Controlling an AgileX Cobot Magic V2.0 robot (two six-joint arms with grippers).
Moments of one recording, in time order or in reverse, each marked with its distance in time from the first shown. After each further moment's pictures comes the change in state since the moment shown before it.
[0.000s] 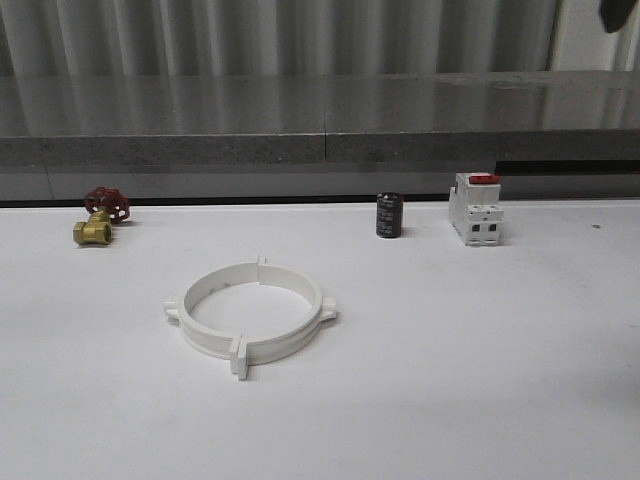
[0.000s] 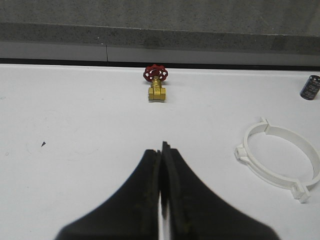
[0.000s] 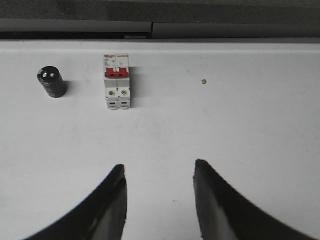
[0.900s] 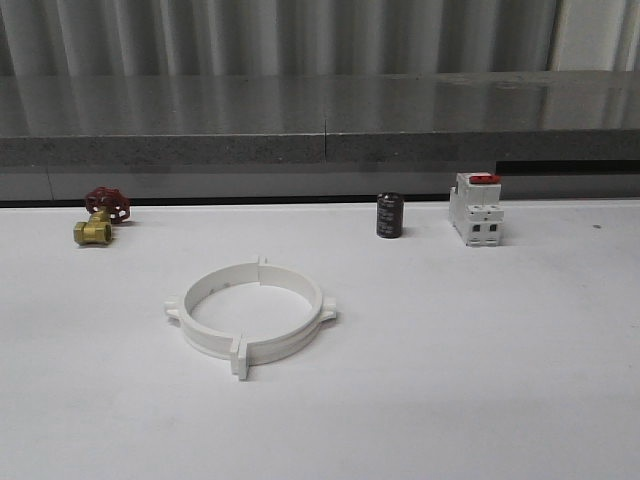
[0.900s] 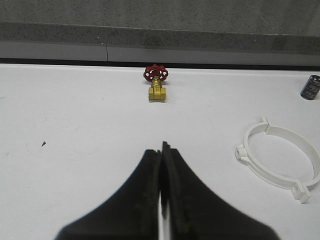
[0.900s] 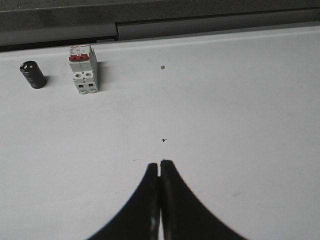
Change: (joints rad) left arm 0.000 0.000 0.000 0.000 0.000 0.000; right arm 0.000 -0.583 0.374 -0.007 0.046 0.004
